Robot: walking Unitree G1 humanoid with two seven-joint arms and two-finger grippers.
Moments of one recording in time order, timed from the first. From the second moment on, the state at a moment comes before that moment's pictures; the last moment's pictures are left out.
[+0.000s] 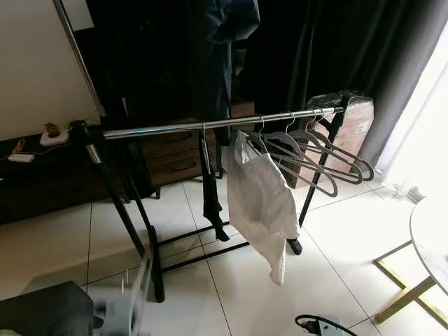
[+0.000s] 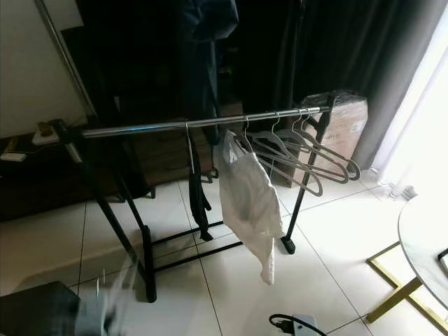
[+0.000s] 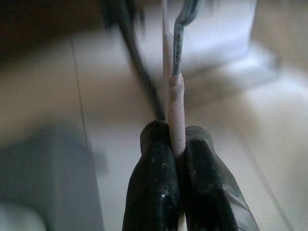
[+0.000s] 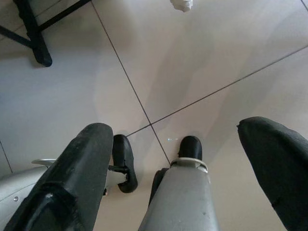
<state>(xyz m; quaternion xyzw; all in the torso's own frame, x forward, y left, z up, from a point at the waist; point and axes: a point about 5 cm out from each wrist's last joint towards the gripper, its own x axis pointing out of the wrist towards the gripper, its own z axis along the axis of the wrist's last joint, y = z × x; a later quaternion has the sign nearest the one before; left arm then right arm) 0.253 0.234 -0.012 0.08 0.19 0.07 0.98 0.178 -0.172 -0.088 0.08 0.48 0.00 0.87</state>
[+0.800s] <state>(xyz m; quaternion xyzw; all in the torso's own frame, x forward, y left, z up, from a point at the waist) 0.251 0.216 0.043 0.02 0.00 0.08 1.00 0.169 -0.179 -0.092 0.06 0.49 0.00 0.87</state>
